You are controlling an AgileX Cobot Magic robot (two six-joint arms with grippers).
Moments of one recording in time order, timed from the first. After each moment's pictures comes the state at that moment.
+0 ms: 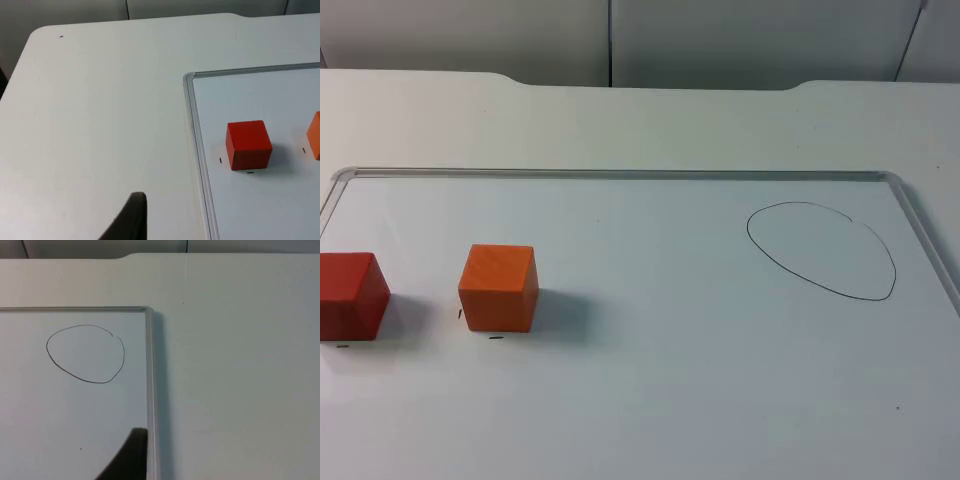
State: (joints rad) right arm 0.04 0.00 -0.51 -0.09 1.08 0.02; left arm -0.04 0.00 -0.52 0.07 1.09 0.00
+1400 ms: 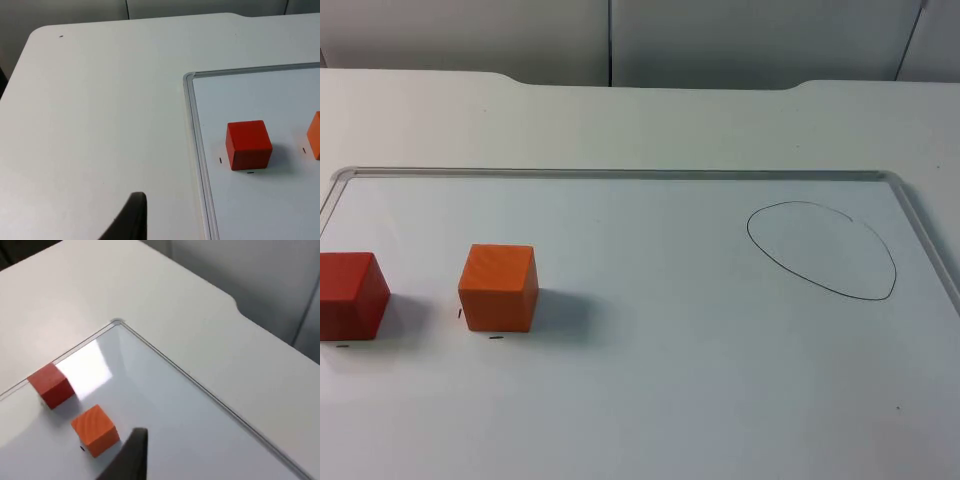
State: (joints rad) right arm 0.34 1.41 -1.34 0.62 0.79 -0.82; left arm -0.04 0.00 -0.52 0.07 1.09 0.00
